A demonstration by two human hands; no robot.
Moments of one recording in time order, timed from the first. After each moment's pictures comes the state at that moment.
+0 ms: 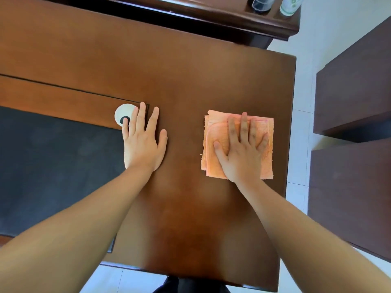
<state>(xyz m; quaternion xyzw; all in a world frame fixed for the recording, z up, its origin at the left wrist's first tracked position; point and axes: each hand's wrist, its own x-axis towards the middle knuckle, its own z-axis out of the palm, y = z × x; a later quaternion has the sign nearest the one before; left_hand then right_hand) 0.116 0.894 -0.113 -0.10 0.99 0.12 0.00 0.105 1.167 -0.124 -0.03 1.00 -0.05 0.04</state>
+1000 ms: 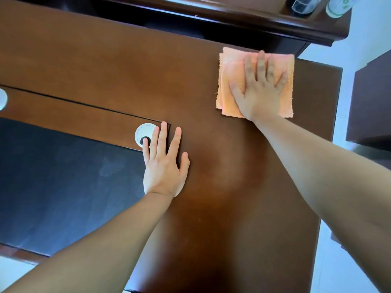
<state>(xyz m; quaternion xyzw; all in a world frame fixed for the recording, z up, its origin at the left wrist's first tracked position) 0.110 0.890 -0.125 -0.10 0.99 0.12 0.01 -0.117 1.109 -0.113 -0.05 0.99 -0.07 0.06</state>
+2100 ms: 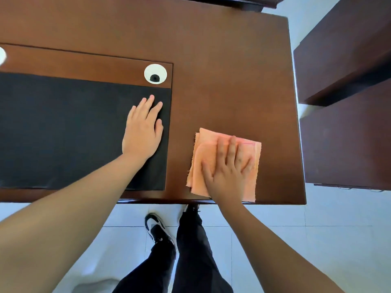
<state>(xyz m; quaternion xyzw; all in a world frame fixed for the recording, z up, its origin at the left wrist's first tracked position) 0.233 0.781 -0.106 0.07 0.98 0.19 -0.02 0.354 1.025 -0.132 0.09 0.99 -0.05 0.00</state>
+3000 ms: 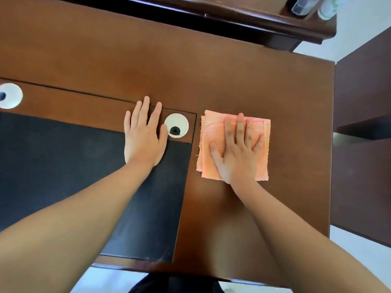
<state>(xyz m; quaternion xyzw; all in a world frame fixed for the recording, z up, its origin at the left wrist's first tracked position) 0.087 0.746 -0.115 -0.05 0.99 0.14 0.00 0.101 1.010 -0.126 -0.01 1.00 -0.05 0.05</state>
